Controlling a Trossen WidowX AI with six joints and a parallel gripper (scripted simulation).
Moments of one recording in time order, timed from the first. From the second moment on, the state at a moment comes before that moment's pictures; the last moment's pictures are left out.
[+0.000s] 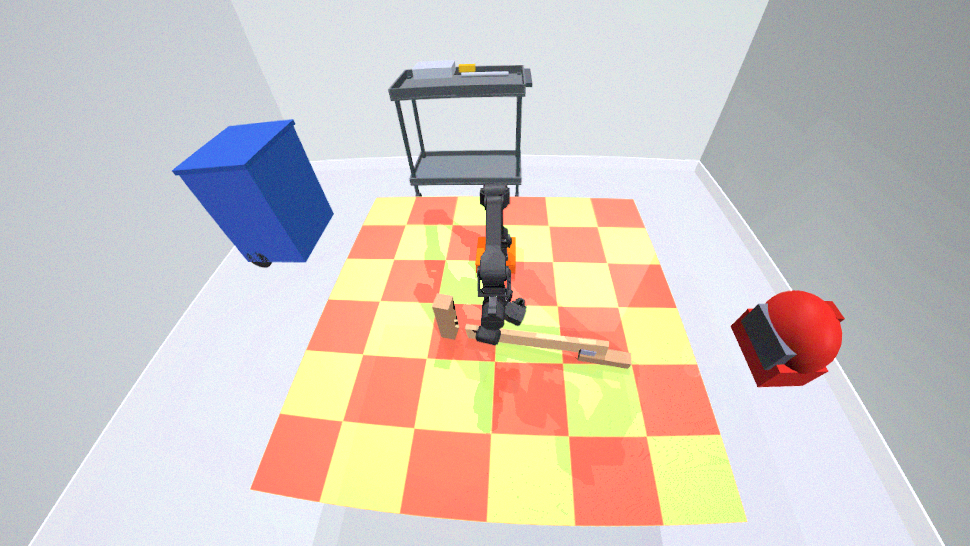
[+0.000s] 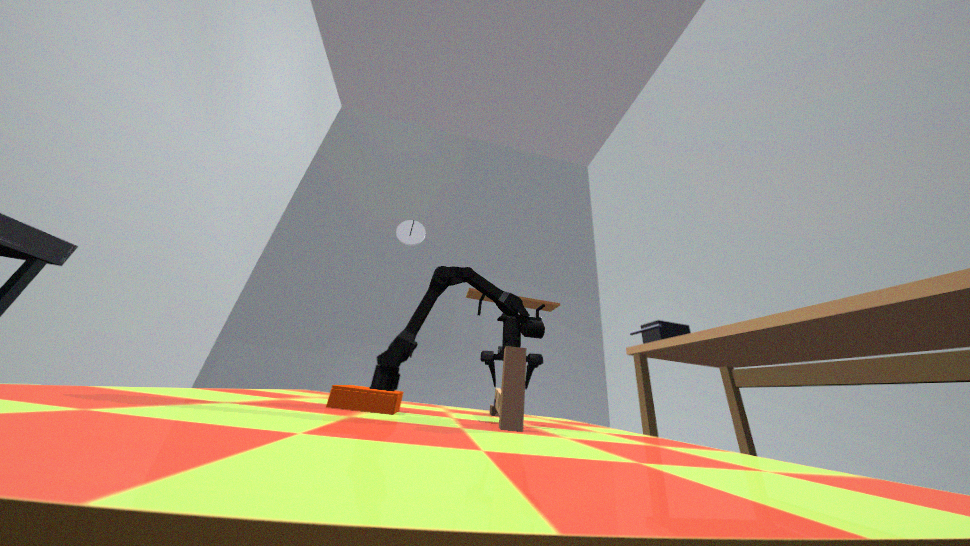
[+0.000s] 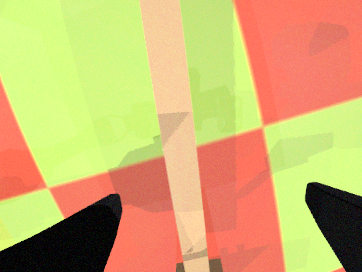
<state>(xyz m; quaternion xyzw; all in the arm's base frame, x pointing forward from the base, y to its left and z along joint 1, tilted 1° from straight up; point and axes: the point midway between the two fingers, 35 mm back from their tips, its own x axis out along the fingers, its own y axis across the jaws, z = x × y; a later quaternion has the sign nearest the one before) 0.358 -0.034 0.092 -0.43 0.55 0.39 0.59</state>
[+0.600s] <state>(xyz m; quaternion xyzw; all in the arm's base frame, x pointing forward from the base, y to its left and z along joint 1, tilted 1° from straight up) 0.349 -0.031 0.075 -0.44 0.55 0.41 0.57</state>
